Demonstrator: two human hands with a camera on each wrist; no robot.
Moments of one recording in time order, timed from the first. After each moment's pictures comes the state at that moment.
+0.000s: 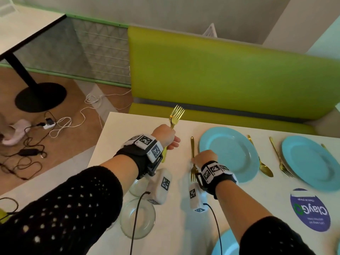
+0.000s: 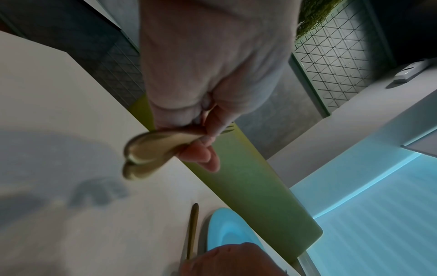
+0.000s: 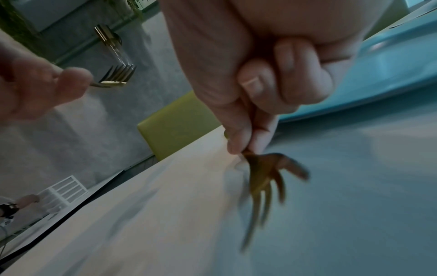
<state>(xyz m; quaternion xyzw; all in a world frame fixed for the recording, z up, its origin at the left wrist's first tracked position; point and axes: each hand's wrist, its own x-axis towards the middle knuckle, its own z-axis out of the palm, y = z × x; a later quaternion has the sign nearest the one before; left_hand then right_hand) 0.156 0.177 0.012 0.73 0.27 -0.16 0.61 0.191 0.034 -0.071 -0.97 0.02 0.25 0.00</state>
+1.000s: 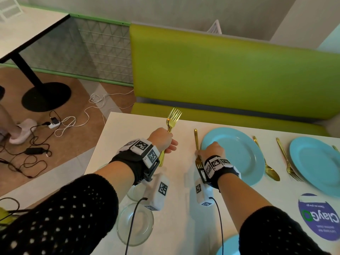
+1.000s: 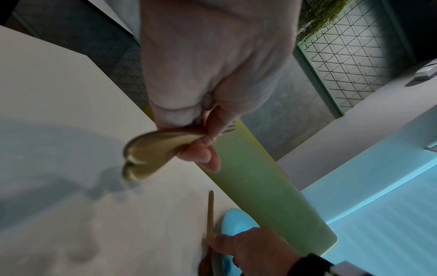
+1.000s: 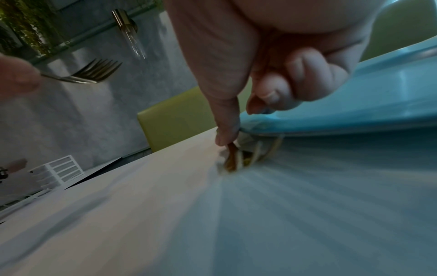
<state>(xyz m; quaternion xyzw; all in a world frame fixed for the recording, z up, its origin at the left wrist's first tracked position) 0.159 0.183 -0.002 0.72 0.30 -0.16 0.61 0.219 0.025 -0.082 -0.94 0.18 0.18 0.24</state>
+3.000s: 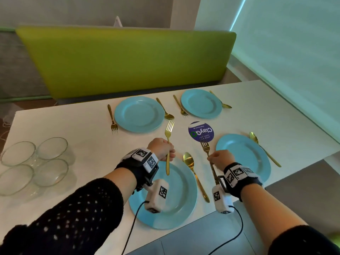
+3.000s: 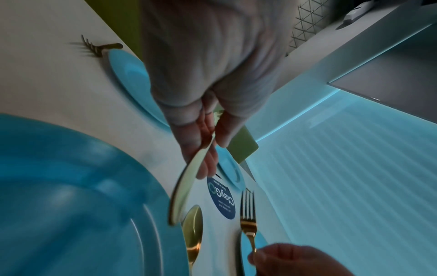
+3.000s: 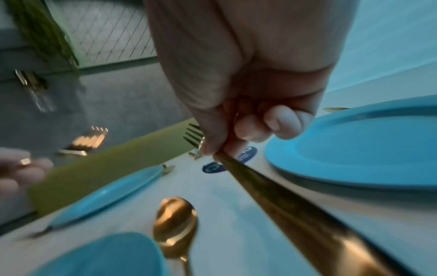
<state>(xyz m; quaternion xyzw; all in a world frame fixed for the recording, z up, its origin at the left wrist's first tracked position) 0.005 -0.097 0.007 0.71 0.15 -0.28 0.63 -0.024 -0.312 -0.019 -0.92 0.25 0.15 0.25</state>
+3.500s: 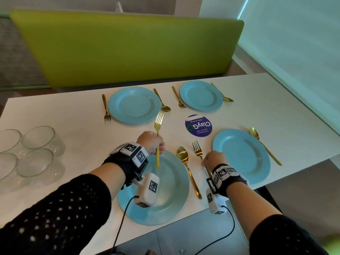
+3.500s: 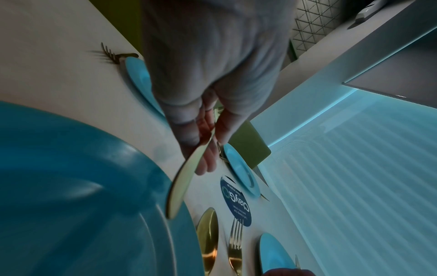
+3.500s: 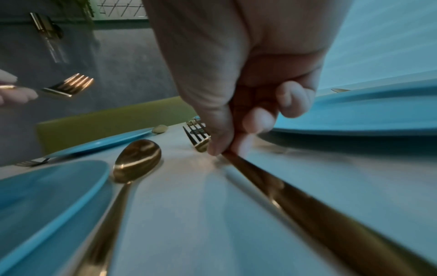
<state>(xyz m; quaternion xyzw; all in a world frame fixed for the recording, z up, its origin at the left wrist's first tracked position) 0.011 -0.107 -0.009 0.72 0.20 -0.23 0.62 -0.016 -0.322 -0.063 -0.95 0.21 0.22 0.09</state>
